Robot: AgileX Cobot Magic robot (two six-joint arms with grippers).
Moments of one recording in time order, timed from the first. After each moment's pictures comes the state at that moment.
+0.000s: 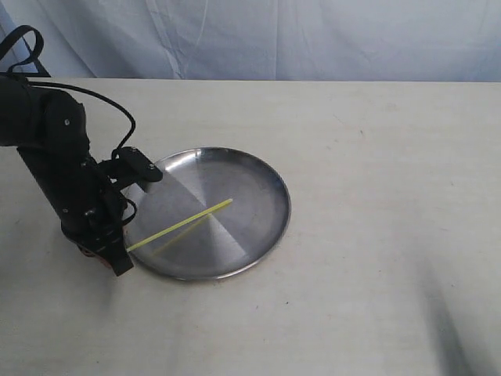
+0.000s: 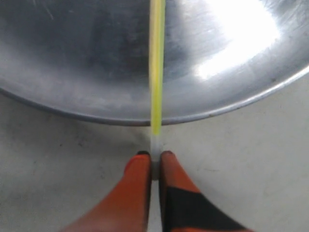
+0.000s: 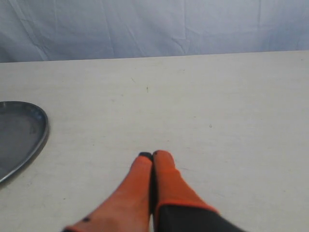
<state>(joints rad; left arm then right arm) -0.40 1.80 -0.94 -0.16 0.80 0.61 -0.03 0.03 0.00 0.04 0.33 0.05</state>
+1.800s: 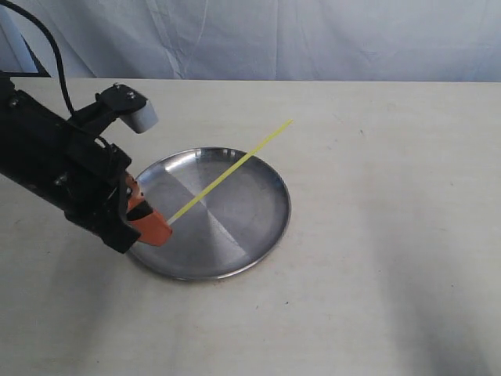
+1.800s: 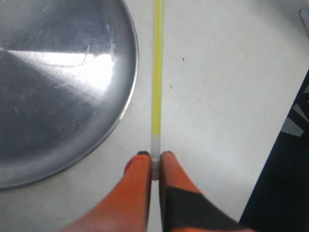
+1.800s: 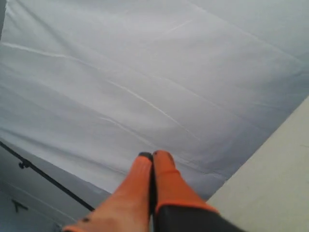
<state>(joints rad) -0.40 1.43 -0.89 -0.70 0.95 0.91 0.05 0.13 -0.23 0.44 0.04 0.60</state>
